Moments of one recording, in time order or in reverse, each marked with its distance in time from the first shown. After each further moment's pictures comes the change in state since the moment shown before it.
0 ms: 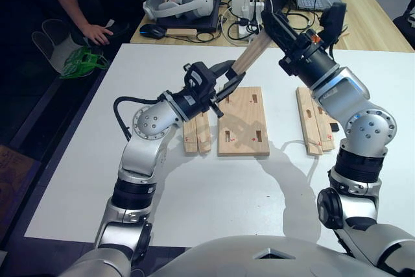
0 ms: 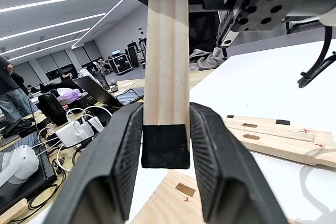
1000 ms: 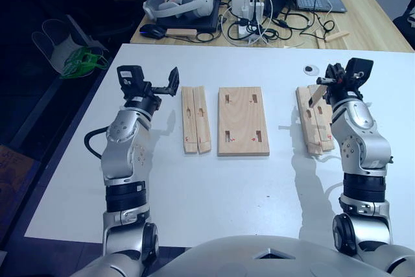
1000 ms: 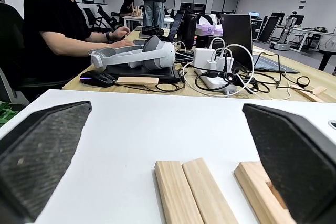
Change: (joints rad) left arm 0.045 -0.090 0.359 0.193 -0.099 0.197 0.412; right arm 0.233 -0.106 0.048 0.150 -0.787 -0.254 -0.263
